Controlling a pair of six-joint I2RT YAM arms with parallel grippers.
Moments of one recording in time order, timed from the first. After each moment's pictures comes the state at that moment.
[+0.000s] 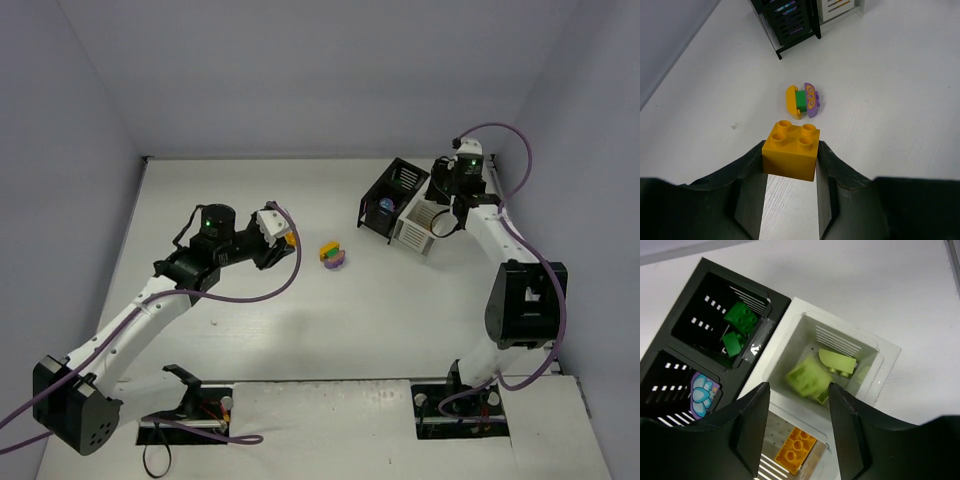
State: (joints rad) left arm -0.50 1.12 0.95 -0.23 0.46 0.38; right arm 0.01 1.65 1.21 -0.13 0.04 0.17
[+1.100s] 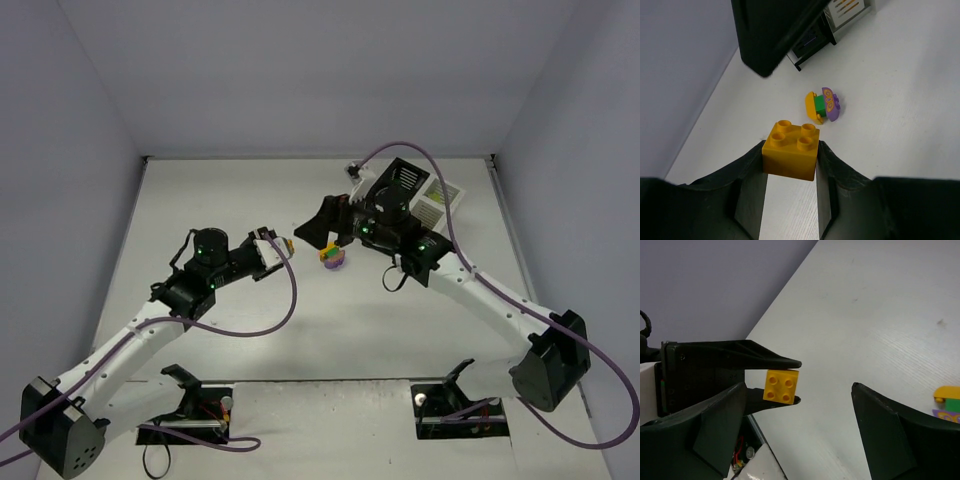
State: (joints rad) left arm -0.54 0.97 0.76 -0.05 0.42 0.55; right arm 0.65 1.31 1.07 0.01 -0.35 0.54
